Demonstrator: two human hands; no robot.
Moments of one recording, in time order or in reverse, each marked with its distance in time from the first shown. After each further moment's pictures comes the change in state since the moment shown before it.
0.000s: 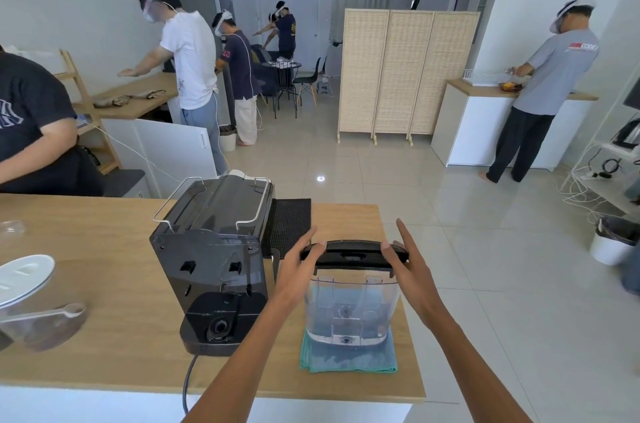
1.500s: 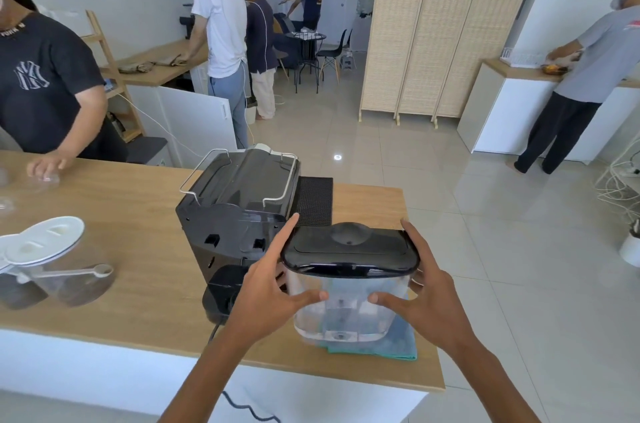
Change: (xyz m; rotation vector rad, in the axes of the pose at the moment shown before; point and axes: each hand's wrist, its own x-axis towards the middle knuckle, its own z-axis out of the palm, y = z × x) left_hand -0.081 0.010 -0.078 0.274 -0.028 0.250; right_hand -0.048 -0.012 0.020 -0.066 -0.233 -0.238
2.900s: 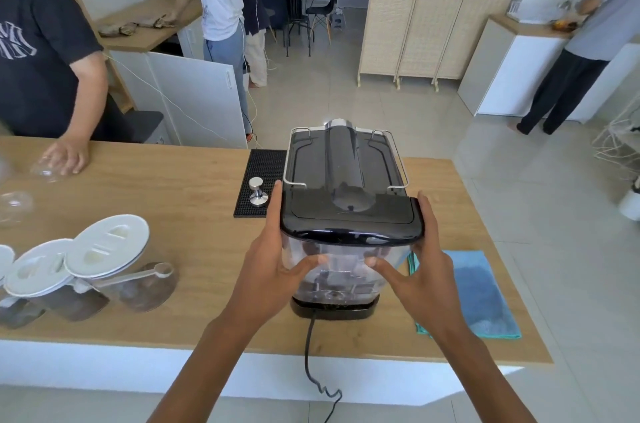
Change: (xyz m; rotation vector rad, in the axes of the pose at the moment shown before) left_hand 0.017 -0.093 -0.180 -0.033 -0.007 0.005; right_hand 0.051 -0.068 0.215 -0.084 0.243 0.026
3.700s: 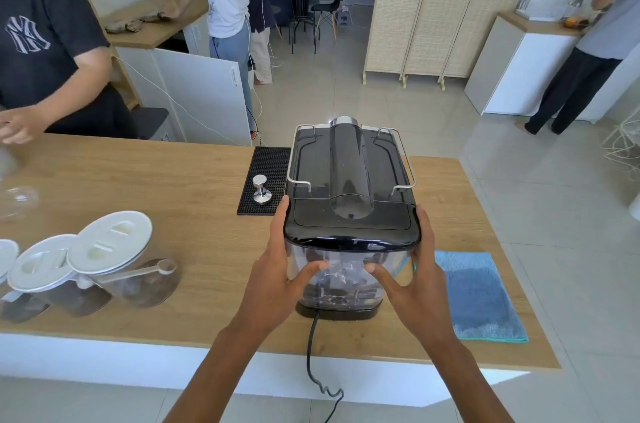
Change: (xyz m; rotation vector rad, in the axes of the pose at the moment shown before) left_hand -0.012 -0.030 0.016 0.119 0.085 0.054; right_hand -0.009 0.023 0.019 -0.035 0.058 0.055
